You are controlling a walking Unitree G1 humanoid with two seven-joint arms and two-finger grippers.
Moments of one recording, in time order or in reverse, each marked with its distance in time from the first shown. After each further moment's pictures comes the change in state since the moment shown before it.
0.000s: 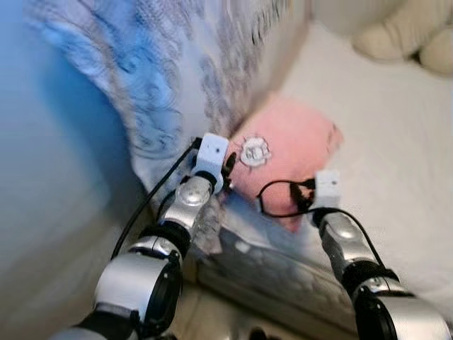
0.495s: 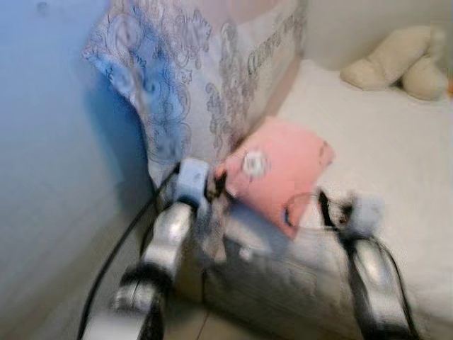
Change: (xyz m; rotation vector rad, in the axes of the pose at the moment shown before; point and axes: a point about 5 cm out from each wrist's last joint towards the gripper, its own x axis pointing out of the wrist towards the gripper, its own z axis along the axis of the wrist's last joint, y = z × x) left arm -0.047 0.013 -0.039 -0.056 -0.137 0.000; right arm -0.072 -0.034 -0.025 0.028 -0.211 -0.154
